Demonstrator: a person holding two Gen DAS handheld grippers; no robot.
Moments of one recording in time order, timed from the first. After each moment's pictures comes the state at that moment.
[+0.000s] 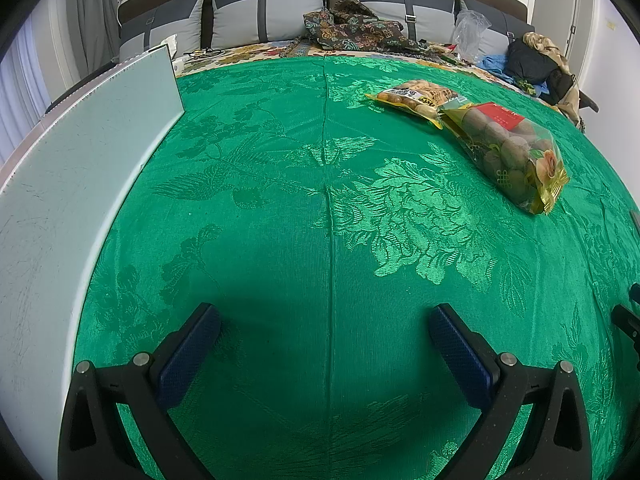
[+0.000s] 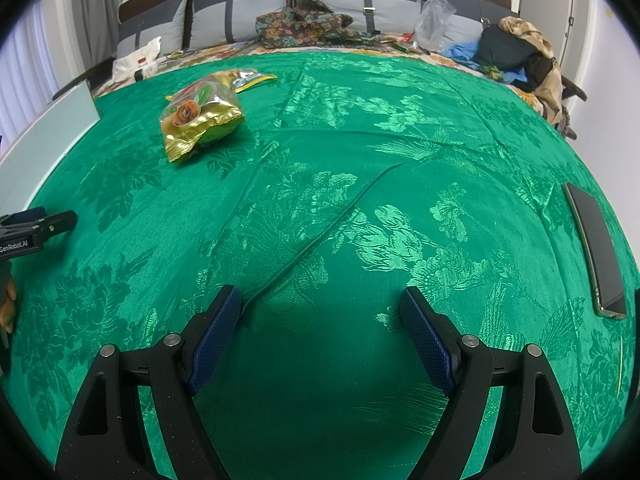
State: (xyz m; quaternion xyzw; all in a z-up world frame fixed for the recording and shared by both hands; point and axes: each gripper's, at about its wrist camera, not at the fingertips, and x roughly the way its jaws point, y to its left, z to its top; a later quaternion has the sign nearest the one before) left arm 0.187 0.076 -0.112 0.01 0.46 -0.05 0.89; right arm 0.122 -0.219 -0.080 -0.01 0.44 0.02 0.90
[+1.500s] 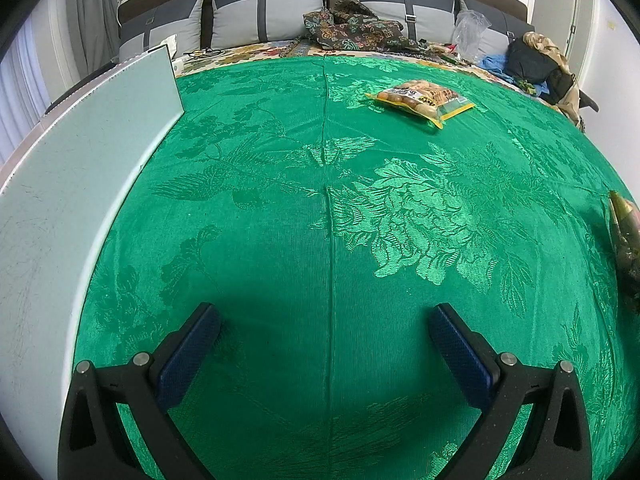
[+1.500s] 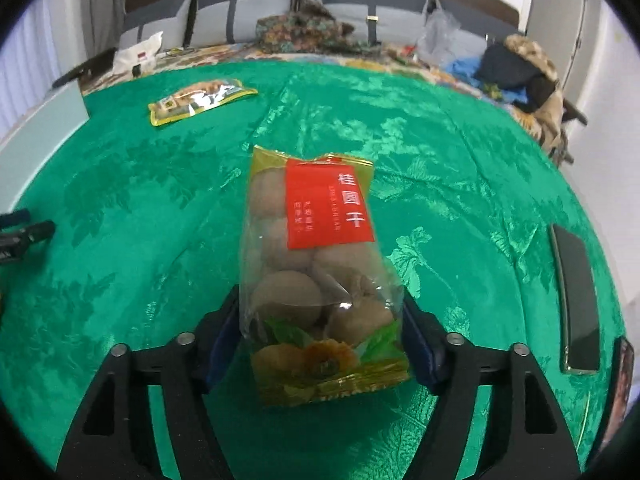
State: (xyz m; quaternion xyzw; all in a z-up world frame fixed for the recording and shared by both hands) left arm 0.187 0.075 -0.111 0.01 0.46 -0.05 0.89; right arm 0.133 -0.247 -0.067 -0.06 0.43 0.01 0.90
